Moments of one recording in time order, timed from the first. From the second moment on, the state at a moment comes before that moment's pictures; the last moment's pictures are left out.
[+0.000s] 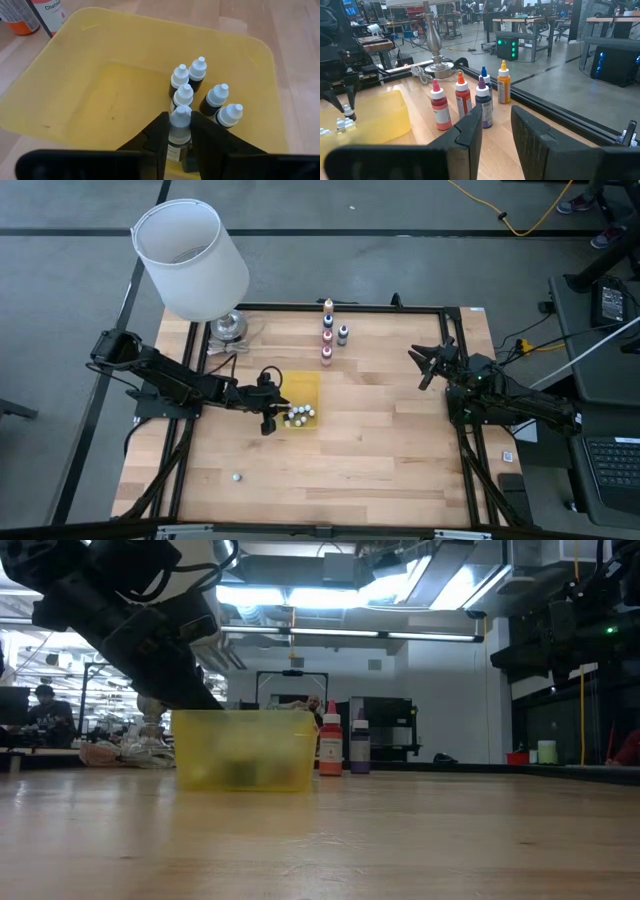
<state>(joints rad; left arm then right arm) -0.19 1.33 0.41 0.27 -0.27 -0.32 -0.29 0.00 0.06 -0.11 0.29 0.10</state>
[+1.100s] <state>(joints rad) -0.19 1.17 0.58 -0.05 -0.22 -0.37 -0.29 0.00 0.06 -0.11 0.29 0.10</state>
